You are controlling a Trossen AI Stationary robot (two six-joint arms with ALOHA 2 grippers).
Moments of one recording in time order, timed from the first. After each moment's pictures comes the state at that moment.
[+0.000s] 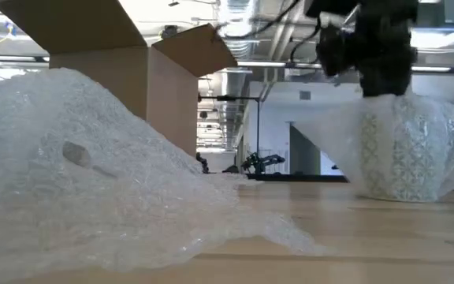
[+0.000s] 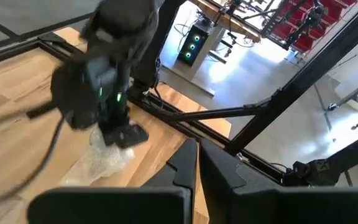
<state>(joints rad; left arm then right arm) -0.55 1.83 2.23 -0.88 -0.69 -0.80 0.06 1.45 1.10 -1.03 -0.22 0.60</state>
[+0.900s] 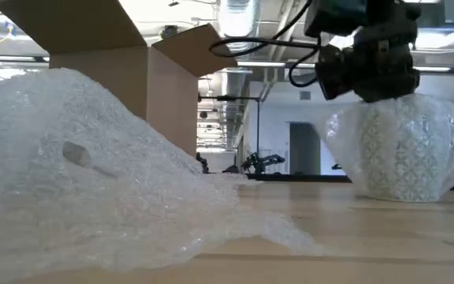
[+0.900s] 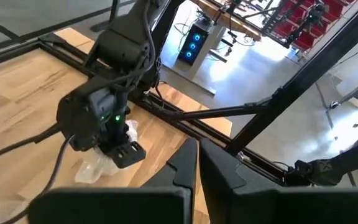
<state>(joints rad) -0.55 1.83 2.23 -0.89 -0.69 -0.79 0.10 1.57 0.92 -0.75 -0.24 0.65</state>
